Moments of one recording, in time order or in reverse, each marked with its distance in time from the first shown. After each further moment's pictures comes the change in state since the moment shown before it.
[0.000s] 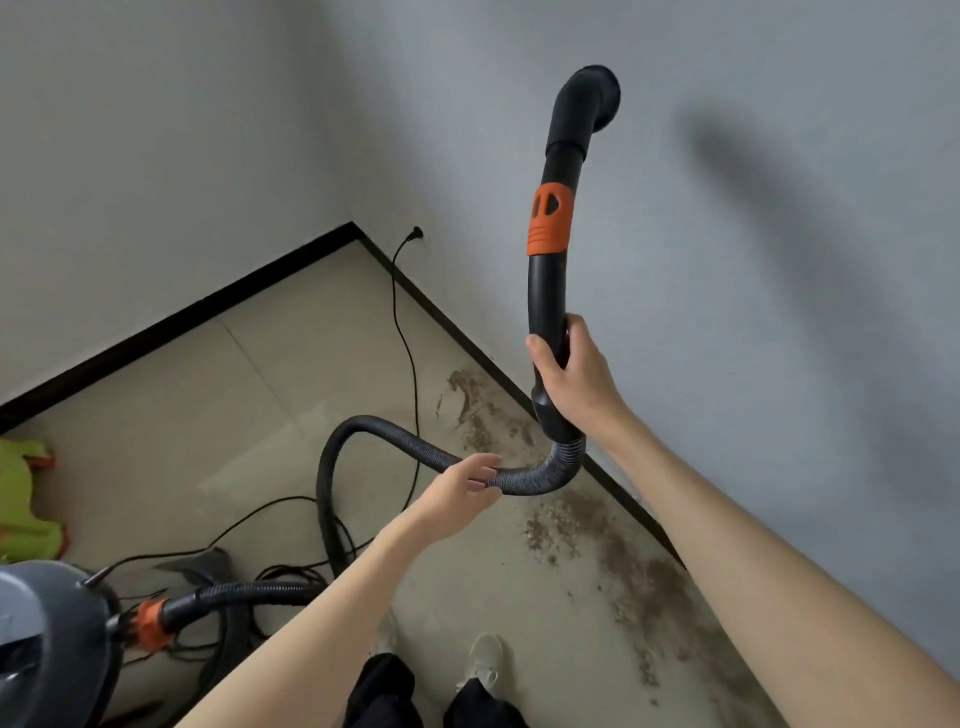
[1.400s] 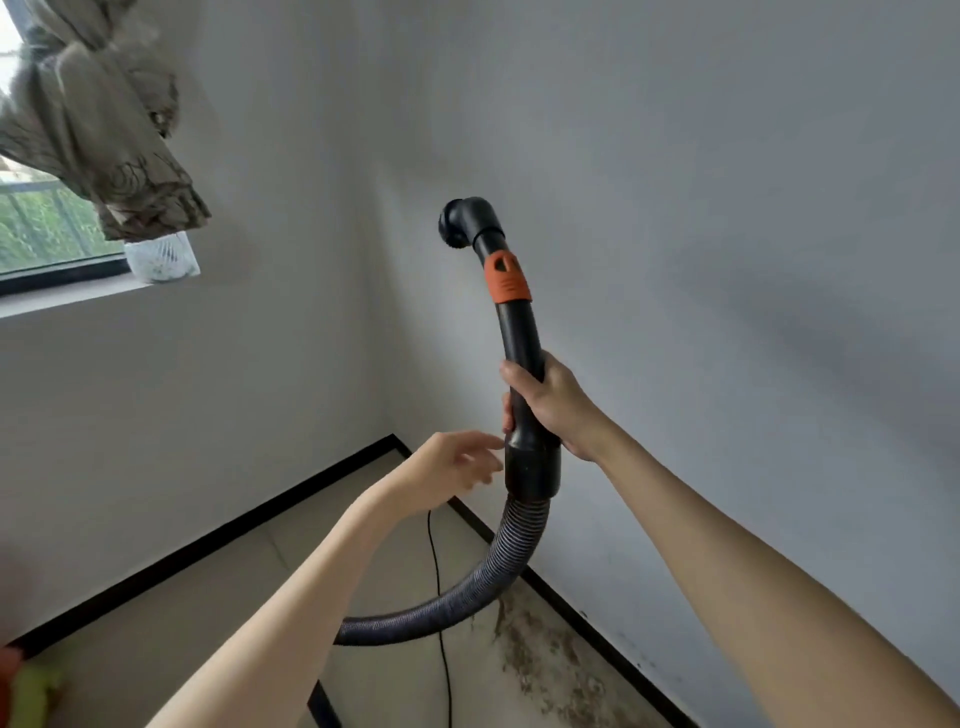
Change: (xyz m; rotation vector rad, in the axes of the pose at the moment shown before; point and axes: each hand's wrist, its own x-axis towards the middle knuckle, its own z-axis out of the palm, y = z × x) left_hand -0.101 0.175 -0.200 0.179 0.245 0.435; right_hand 0.001 -0.235 -0.020 0.317 -0.154 -0.219
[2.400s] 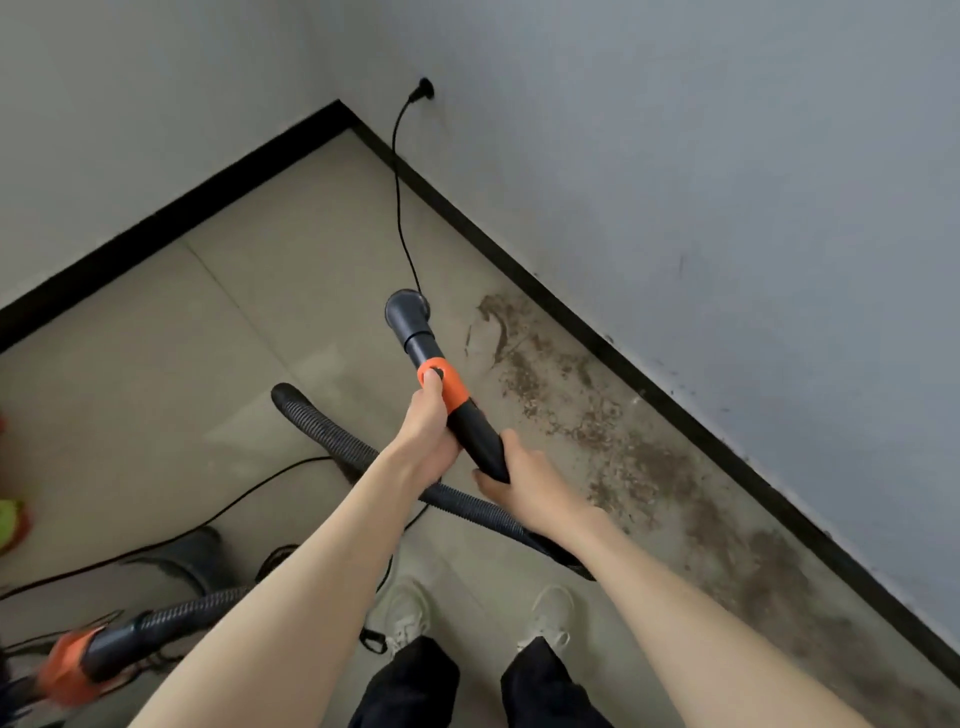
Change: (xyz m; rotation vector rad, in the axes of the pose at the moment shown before) left_hand 0.076 -0.404 0.305 -1.160 0.504 -1.088; right_hand -0.077 0.540 0.102 -0.504 -0.391 0.643
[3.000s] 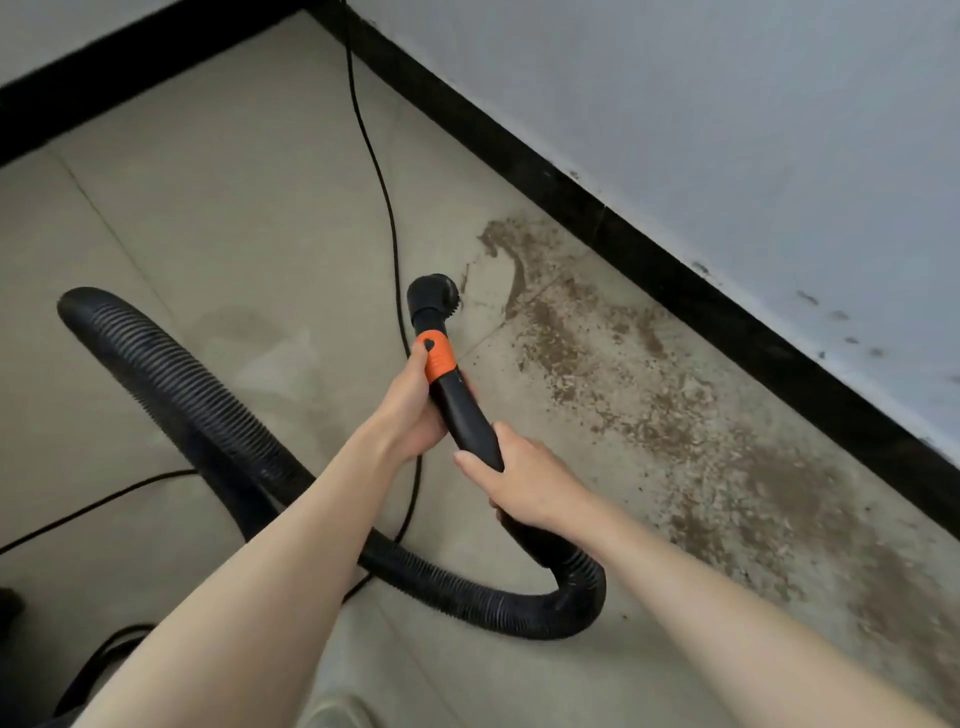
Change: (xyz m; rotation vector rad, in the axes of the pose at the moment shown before) left_hand 0.323 -0.117 -0.050 -0.025 -0.175 -0.087; right_hand 0.250 0.187 0.142 -0.042 -0.021 -0.067
